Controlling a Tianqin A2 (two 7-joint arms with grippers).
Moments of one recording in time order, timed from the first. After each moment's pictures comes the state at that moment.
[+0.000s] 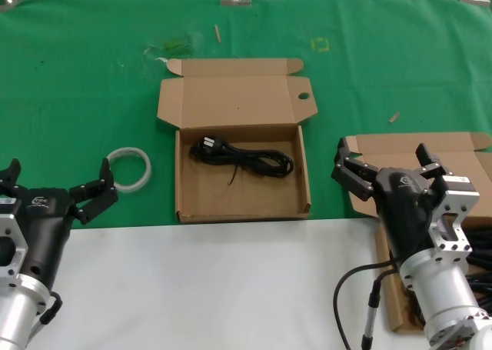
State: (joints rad) left arm 0.00 -0.30 1.60 -1.60 -1.80 0.00 0.00; right arm 0.03 0.04 -1.63 1.58 1.84 0.02 -0.07
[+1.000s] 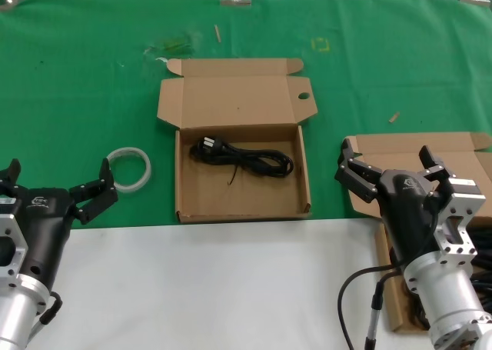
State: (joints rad) left arm 0.00 -0.30 1.60 -1.60 -1.80 0.00 0.00; right arm 0.01 0.04 -1.61 1.59 1.82 0.01 -0.03
